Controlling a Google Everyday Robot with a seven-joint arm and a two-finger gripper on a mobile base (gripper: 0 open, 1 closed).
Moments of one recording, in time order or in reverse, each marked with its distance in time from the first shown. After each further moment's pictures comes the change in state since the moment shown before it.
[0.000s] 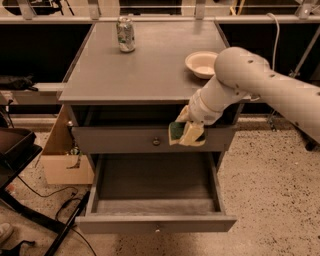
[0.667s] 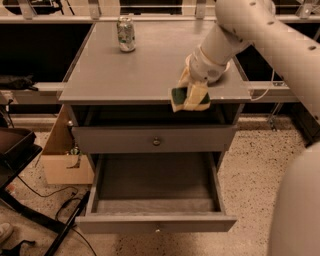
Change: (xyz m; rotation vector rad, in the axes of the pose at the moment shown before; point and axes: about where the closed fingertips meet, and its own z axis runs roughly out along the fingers) arm -0.029 -0.066 -0.084 0.000 0.053 -0.094
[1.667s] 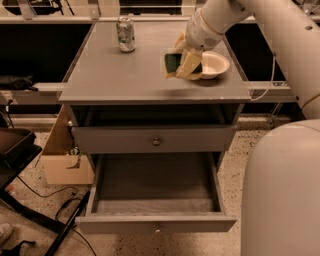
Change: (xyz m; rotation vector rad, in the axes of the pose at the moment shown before) arm -0.037 -0.074 -0.056 0.165 -0.091 -0.069
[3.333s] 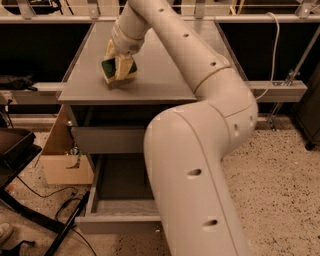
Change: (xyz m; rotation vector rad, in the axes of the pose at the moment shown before) arm -0.128 -0.071 0.164 -0.062 -0.006 -0.316
